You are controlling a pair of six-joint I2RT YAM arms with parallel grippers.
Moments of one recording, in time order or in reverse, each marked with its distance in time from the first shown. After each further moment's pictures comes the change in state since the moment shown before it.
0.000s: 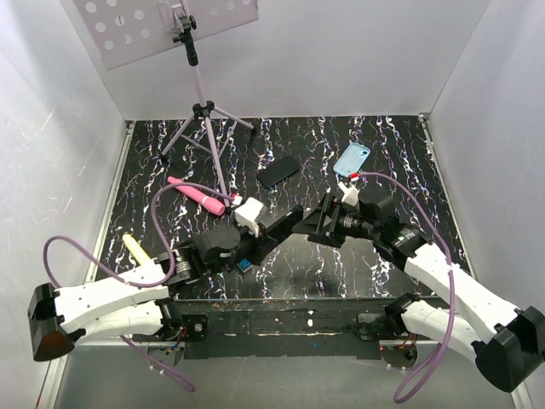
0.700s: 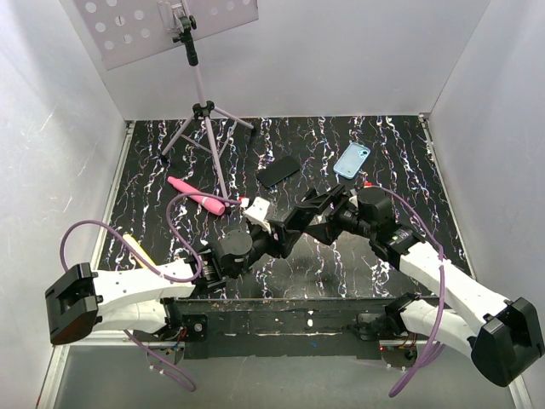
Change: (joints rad) left arm -0.010 0.168 -0.120 0.478 -0.108 -0.008; right arm -0.025 0.027 -0.055 0.091 0.136 0.457
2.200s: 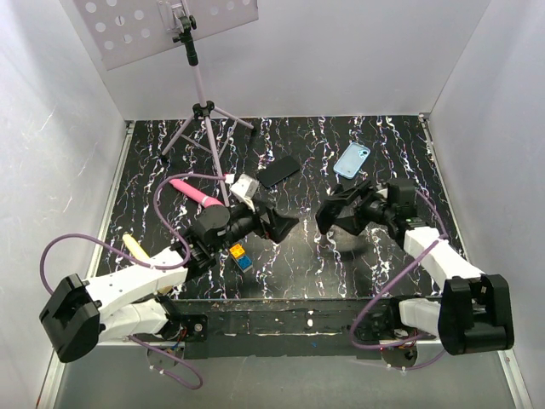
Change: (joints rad) left arm 0.293 -0.014 0.061 0.001 0.465 -0.021; right arm -0.507 0.219 -0.032 0.027 -0.328 -0.325
